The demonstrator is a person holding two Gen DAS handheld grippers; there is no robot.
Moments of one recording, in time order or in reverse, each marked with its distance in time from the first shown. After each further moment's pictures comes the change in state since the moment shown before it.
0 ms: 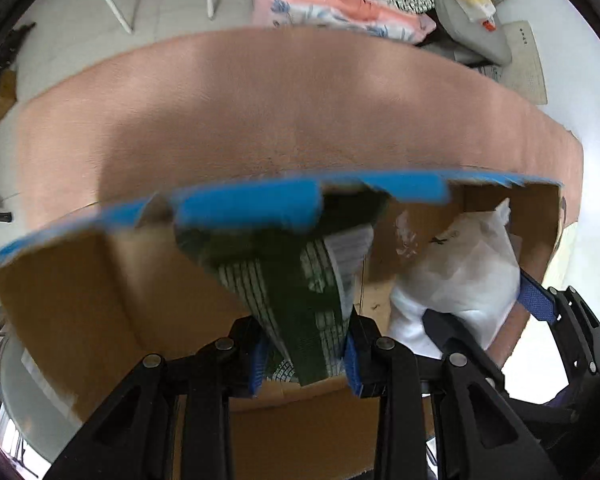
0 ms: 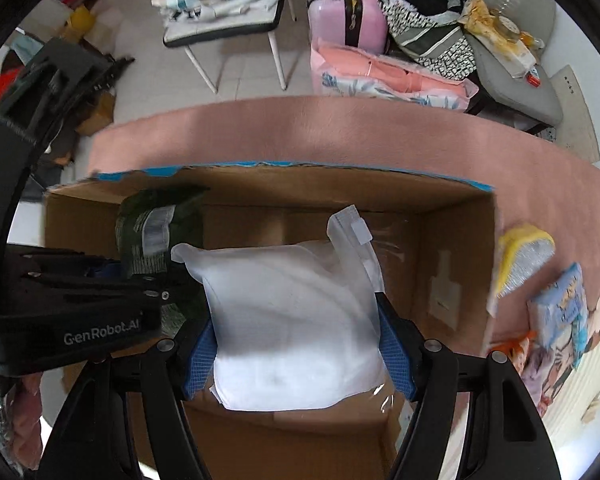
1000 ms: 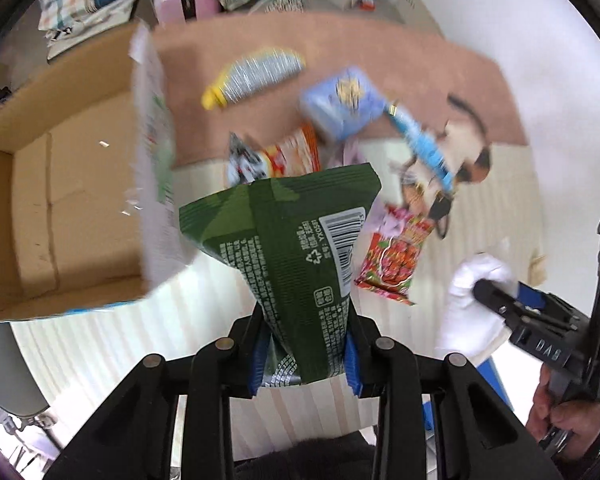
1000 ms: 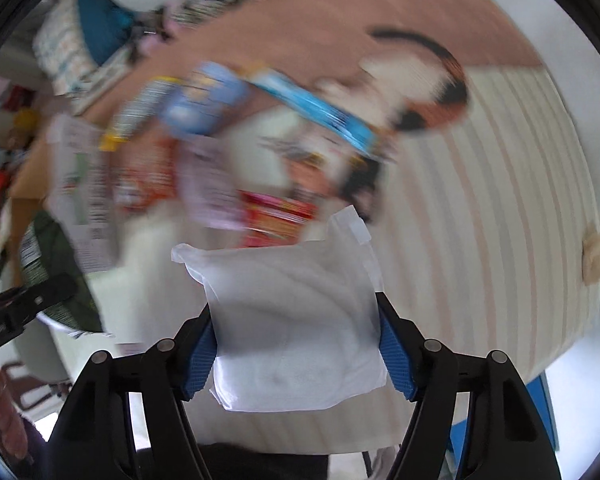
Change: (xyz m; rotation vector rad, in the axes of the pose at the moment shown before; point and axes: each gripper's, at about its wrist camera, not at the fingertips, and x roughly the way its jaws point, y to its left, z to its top) left arm 0.050 -0.307 -0.192 0.140 -0.287 0.051; right arm -0.084 -0.374 -0.315 0.350 -0.076 0.071
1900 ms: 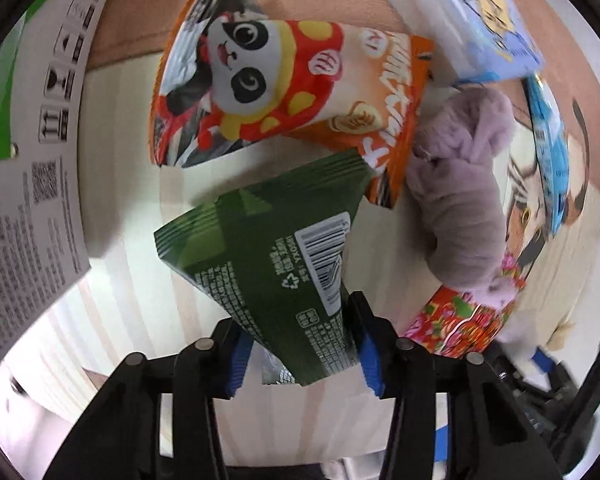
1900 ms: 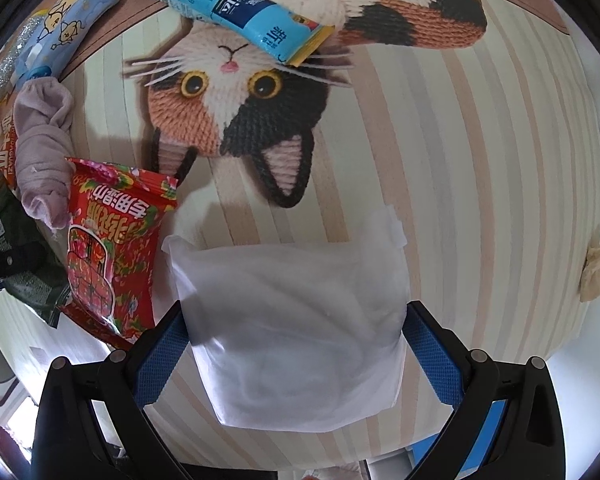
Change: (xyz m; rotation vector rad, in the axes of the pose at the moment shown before) left arm 0.173 0.028 0.039 -0.243 0.264 0.061; right arm 0.139 -0.096 0.057 0.017 0.259 -0.210
